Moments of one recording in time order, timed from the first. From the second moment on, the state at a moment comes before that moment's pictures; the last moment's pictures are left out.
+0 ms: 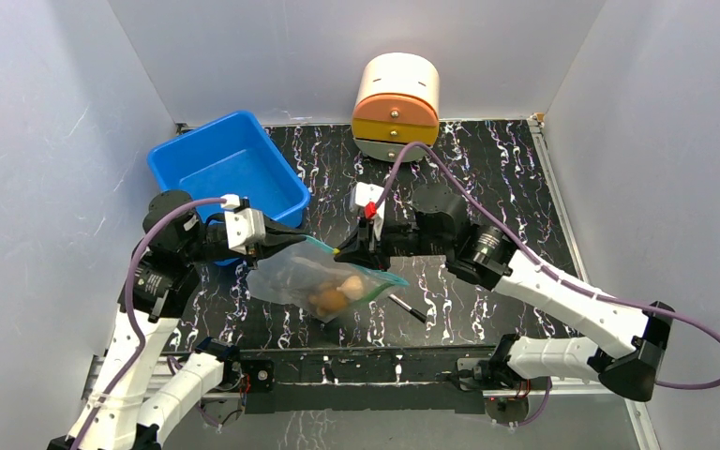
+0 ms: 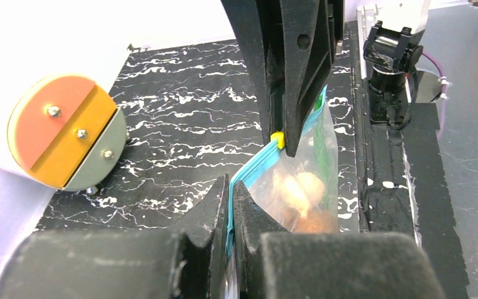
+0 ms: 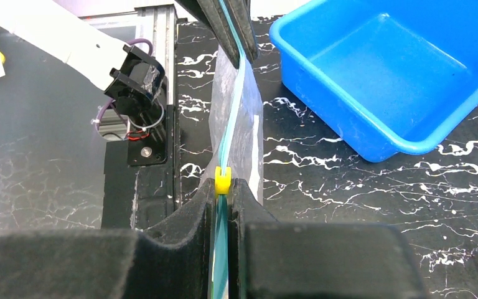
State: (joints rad) left arm -0.31 0.76 1.06 -0.52 1.01 0.45; right arm 0.95 1.15 1.16 -0.26 -0.51 -0.12
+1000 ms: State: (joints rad) left arm -0.31 0.70 1.10 -0.48 0.65 0.48; right arm 0.95 0.88 1.09 -0.49 -0.25 -0.10
